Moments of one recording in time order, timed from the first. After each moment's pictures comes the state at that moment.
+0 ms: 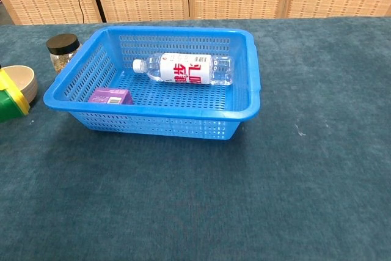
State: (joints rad) left arm -0.41 -1.30 0.15 -1.09 1.73 1.44 -0.17; right arm 0.15 -0.97 -0.04 -1.67 -1.60 1.33 0.12
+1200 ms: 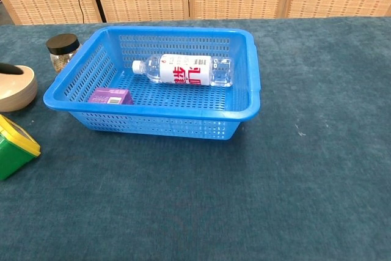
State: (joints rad) left arm -0.55 -1.16 -0.03 -1.60 1.57 1.21 0.02; right arm 0.14 -0.98 -0.03 -1.65 -1.60 1.36 0.15
